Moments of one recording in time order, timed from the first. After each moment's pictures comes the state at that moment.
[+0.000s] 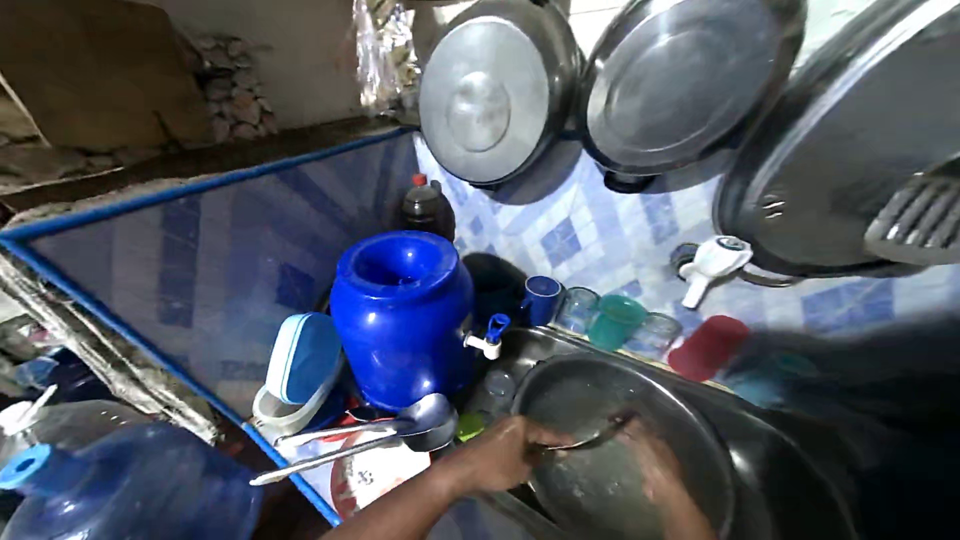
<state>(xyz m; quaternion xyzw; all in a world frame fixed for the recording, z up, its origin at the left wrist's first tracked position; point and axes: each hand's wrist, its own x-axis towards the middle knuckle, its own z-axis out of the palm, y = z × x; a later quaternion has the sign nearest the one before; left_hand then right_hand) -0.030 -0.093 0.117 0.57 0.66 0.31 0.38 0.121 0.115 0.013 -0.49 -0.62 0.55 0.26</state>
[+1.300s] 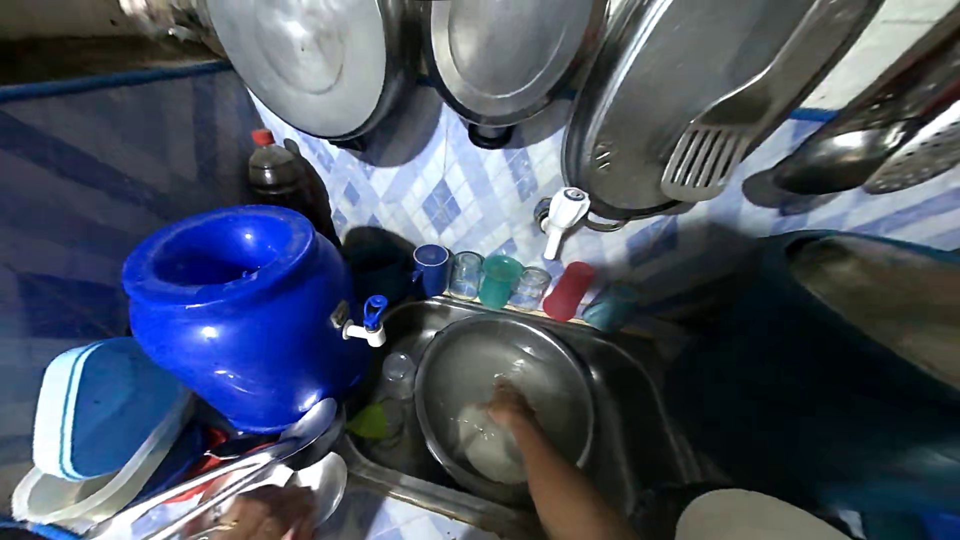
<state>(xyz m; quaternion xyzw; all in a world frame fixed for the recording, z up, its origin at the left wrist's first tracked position) -0.044 -0.229 0.054 0.57 0.72 0.37 -0.14 0.098 0.151 -0.045 -0.53 -0.78 0.32 -0.13</state>
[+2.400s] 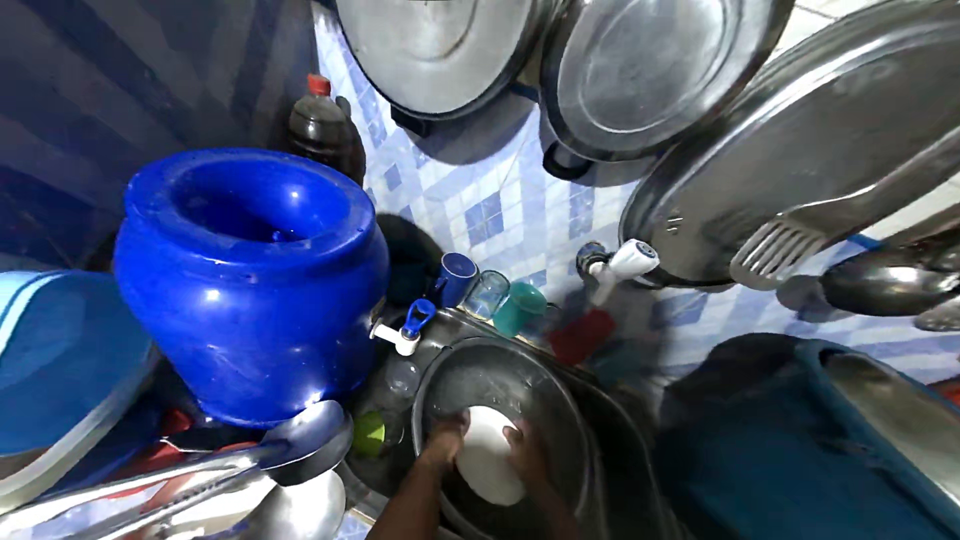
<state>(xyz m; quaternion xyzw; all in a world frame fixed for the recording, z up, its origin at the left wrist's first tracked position) -0.009 0.041 -0.061 0.18 0.65 0.51 0.53 0.132 0.149 -0.062 -0.55 -0.78 0.29 0.07</state>
